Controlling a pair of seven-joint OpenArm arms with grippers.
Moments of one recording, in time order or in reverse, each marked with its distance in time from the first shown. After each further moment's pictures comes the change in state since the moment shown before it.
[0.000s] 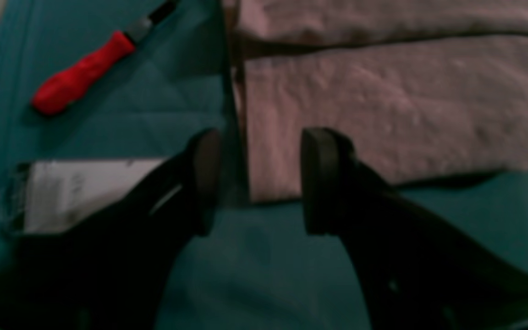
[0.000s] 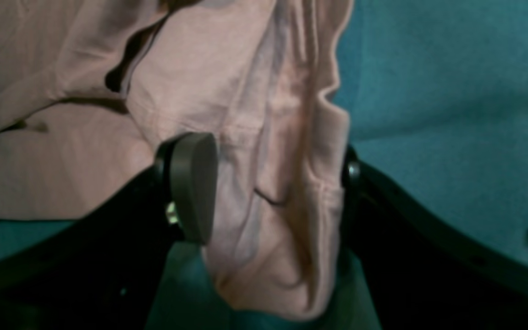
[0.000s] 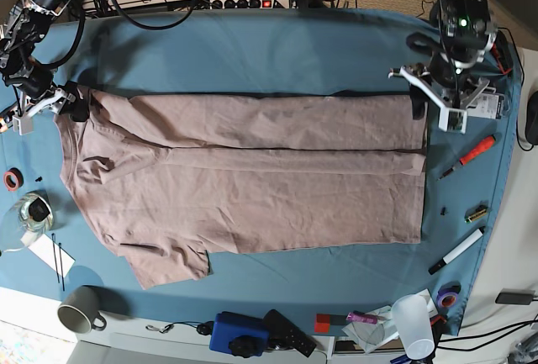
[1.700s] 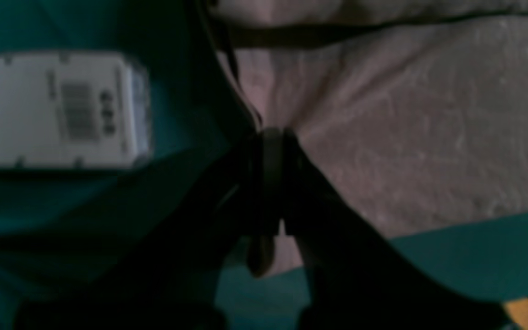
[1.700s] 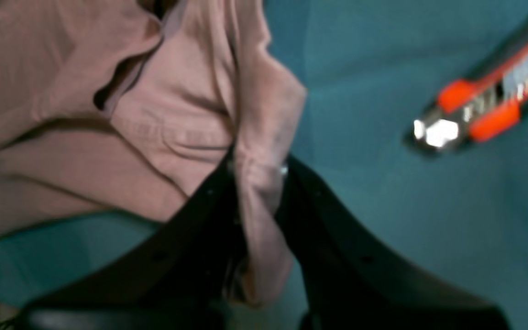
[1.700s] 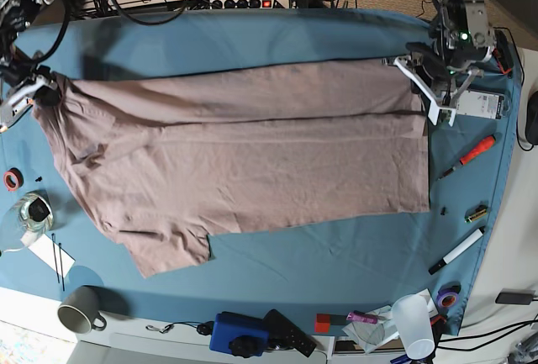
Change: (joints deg) left arm -1.2 -0.1 -0.1 -2.6 -4.0 1.4 18.3; right arm -5.3 -0.7 10.5 14.3 1.9 -2.2 -10.8
